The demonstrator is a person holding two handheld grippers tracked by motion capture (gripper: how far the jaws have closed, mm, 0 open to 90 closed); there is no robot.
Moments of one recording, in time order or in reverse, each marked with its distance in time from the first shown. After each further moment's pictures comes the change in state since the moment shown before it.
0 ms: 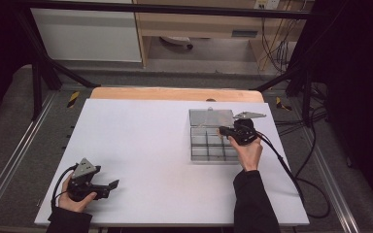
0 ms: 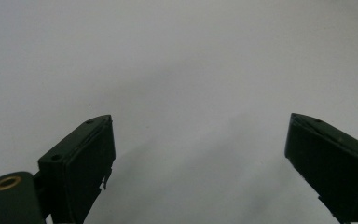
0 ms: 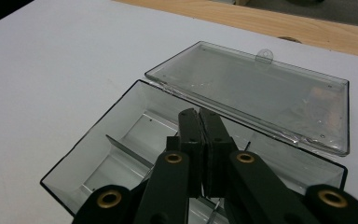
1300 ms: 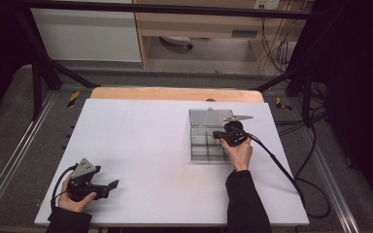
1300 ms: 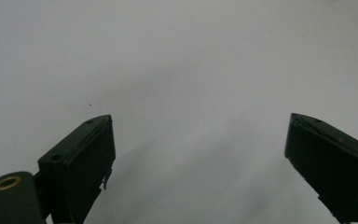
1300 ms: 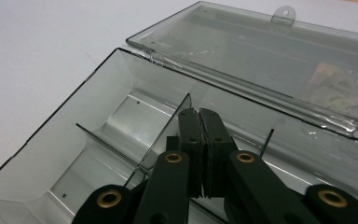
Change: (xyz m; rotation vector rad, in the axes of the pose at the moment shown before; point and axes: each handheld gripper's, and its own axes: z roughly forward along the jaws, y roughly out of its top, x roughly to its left) left arm 0.001 0.000 -0.001 0.001 -0.003 0.000; right arm -0.003 -0.015 0.043 0.088 -0.005 0.024
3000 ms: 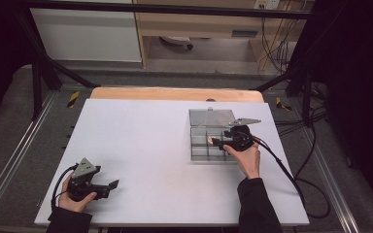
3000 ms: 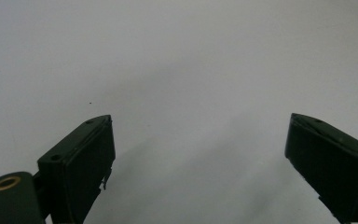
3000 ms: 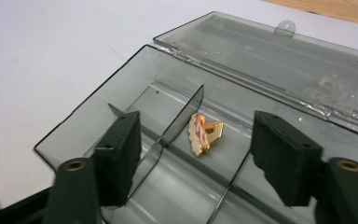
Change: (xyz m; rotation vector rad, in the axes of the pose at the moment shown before) left arm 0.000 0.000 0.001 0.007 0.003 0.001; right arm 0.006 -0.007 -0.035 -0.034 0.033 -0.067
